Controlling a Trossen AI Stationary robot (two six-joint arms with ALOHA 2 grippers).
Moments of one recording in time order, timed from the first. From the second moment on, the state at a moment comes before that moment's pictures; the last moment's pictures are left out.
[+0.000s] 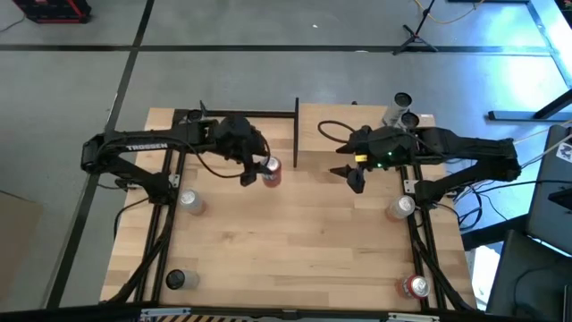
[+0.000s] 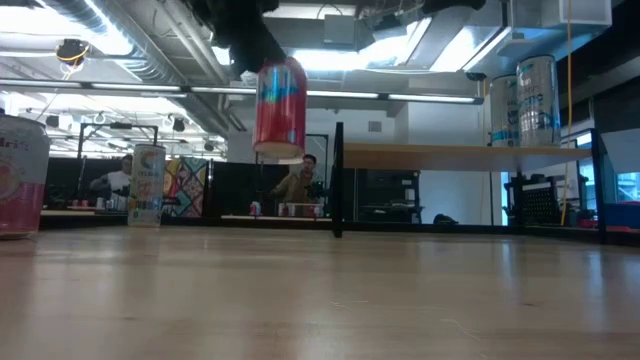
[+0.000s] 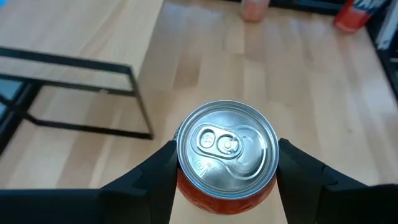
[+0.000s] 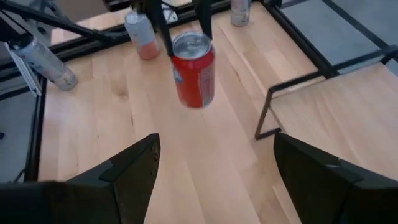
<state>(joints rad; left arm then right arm) 0.22 1.32 1.16 -0.53 0.12 -0.01 0.05 1.23 1.43 -0.86 0.17 0.32</state>
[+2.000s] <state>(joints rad) 0.12 1.31 1.39 -0.44 0.07 -0.03 0.05 1.56 1.43 -0.29 0.19 0.19</state>
